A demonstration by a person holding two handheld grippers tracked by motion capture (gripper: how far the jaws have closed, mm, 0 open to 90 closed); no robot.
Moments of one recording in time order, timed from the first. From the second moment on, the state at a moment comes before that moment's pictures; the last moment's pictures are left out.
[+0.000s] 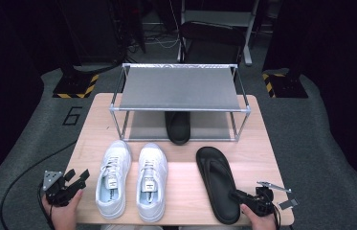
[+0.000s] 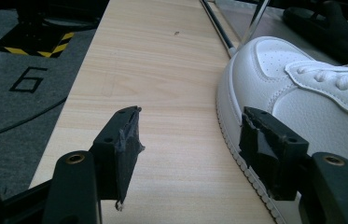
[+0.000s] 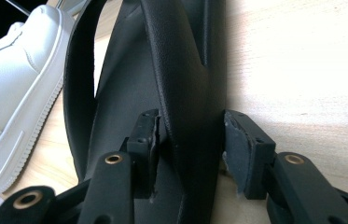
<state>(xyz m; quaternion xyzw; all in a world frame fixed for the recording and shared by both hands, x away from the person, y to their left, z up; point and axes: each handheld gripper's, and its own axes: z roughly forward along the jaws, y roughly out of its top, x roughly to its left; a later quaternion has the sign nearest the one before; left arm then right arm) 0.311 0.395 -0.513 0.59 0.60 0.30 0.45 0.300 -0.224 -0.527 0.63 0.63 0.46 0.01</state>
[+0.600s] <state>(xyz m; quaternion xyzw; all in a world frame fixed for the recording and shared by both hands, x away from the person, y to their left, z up) 0.312 0.396 -0.512 0.59 0.60 0.30 0.44 0.297 -0.220 -0.533 0.64 0.60 0.49 0.00</state>
